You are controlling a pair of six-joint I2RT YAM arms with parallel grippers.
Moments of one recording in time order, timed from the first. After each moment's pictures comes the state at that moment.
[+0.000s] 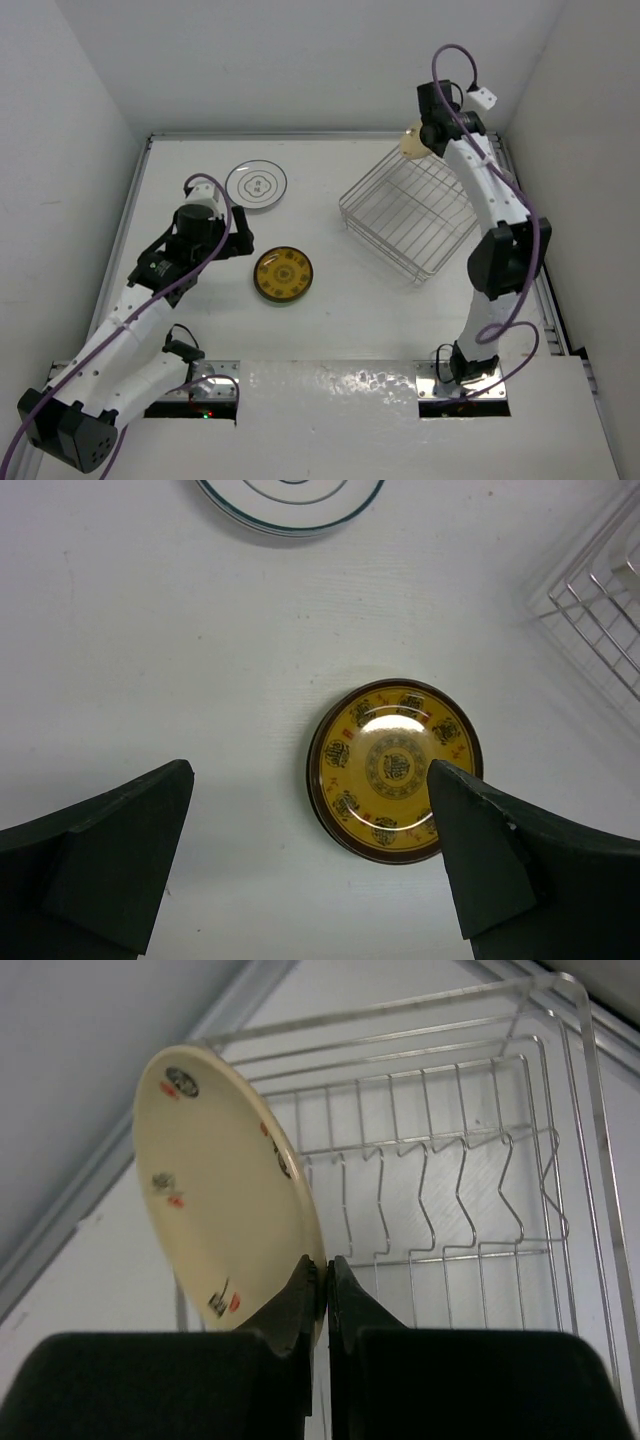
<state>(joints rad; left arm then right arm) -0.37 0.86 0.82 -0.57 -0.22 -0.39 0.20 1.95 1.93 -0.87 0.71 0.89</state>
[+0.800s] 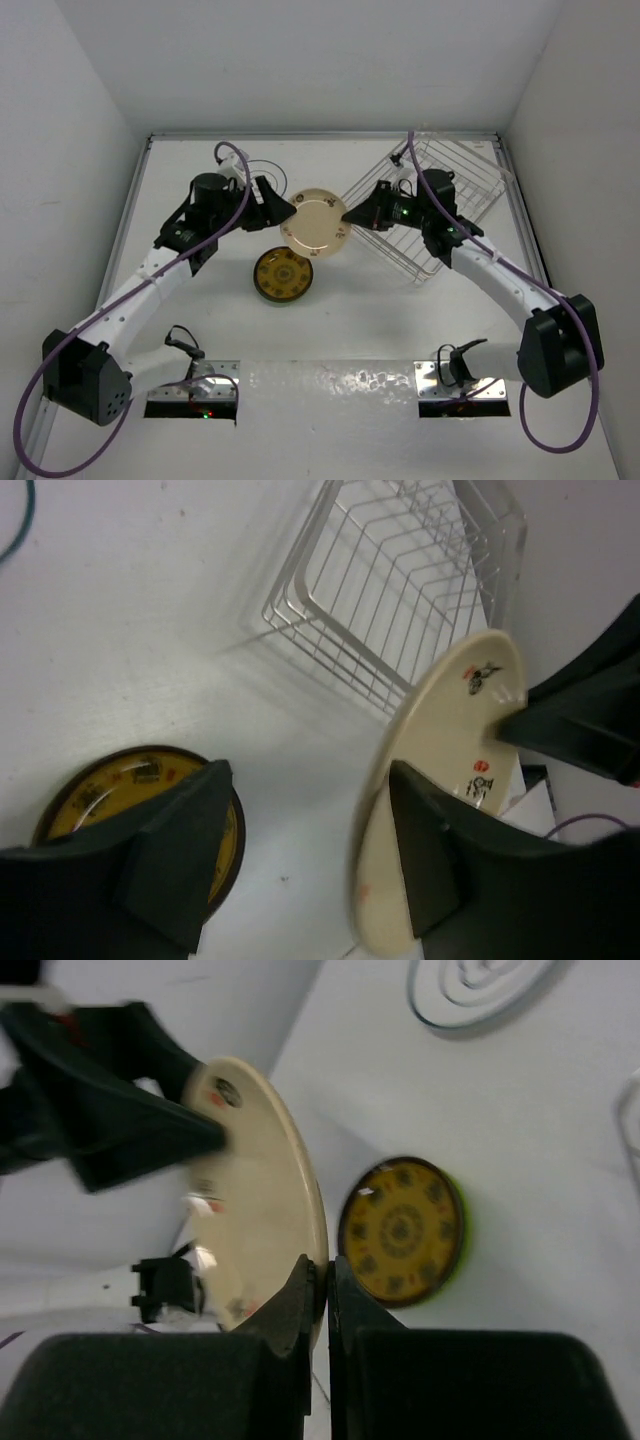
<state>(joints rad) -0.37 1.11 0.93 -0.22 0.26 -0.61 0.37 1.29 0.85 0.08 -0.61 0.63</state>
